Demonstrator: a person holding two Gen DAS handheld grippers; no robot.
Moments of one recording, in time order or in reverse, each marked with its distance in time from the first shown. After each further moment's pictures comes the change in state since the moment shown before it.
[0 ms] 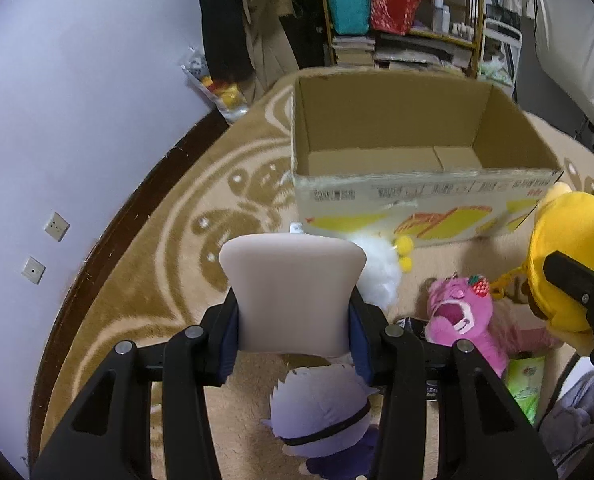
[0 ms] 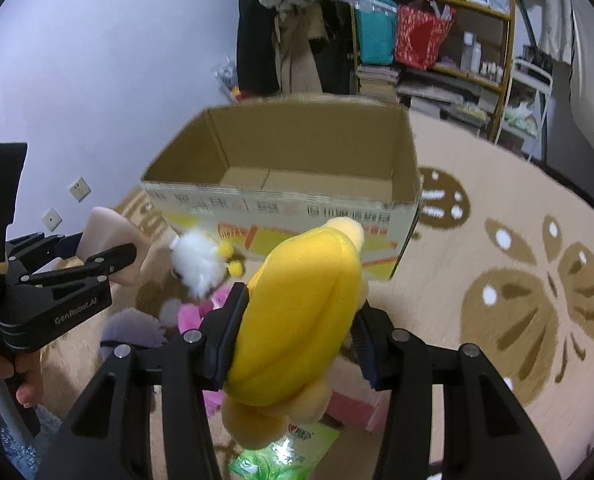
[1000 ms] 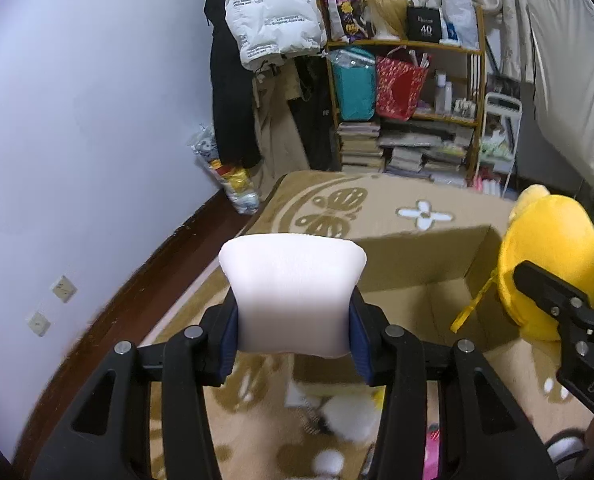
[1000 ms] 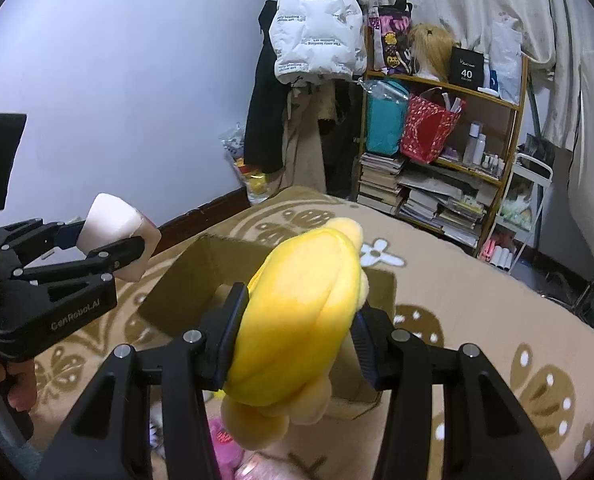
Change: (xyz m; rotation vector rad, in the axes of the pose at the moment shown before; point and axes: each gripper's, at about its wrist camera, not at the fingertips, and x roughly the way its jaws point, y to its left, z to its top) left arm -0.034 -0.006 0.105 -0.029 -0.267 0.008; right arm -0.015 0.004 0.098 -0.124 -0.242 -0.041
